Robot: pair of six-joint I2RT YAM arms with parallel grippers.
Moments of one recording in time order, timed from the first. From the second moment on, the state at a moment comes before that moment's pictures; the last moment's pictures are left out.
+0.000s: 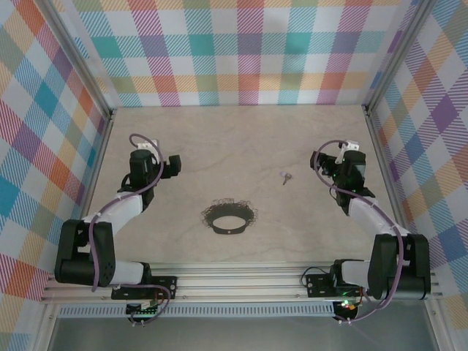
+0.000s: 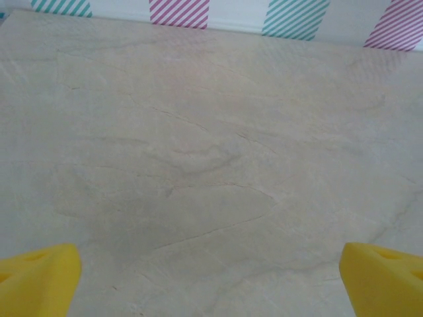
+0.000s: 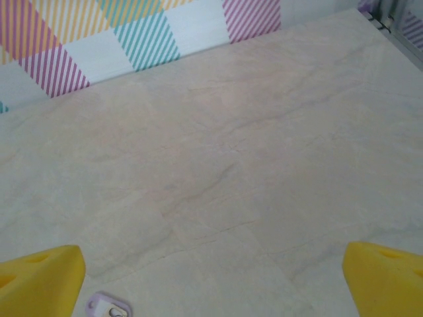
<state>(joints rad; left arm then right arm) -0.08 1.35 0.68 0.18 -0.04 -0.16 0.00 1.23 0.61 0.16 -0.02 0.27</state>
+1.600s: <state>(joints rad) -0.63 1.39 0.77 -0.20 0.10 -0.88 0.57 1.25 0.51 -0.18 -0.38 0.76</state>
